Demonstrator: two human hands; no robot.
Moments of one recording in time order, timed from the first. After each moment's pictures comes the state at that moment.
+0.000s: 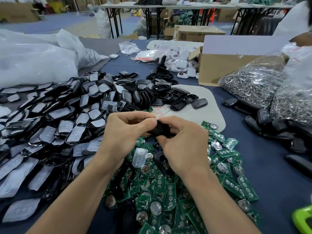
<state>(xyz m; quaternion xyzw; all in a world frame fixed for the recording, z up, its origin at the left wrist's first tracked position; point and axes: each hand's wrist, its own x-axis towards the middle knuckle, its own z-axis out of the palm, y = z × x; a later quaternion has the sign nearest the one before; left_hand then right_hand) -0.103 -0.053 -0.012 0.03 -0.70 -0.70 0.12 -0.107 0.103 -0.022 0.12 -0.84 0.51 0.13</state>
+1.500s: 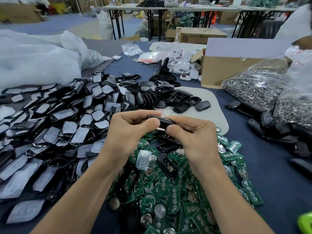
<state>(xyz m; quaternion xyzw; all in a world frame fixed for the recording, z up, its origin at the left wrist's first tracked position) -0.100 -0.056 -0.006 -0.03 -0.69 -0.72 0.11 -0.124 0.116 -0.025 0.11 -0.66 0.74 0.04</state>
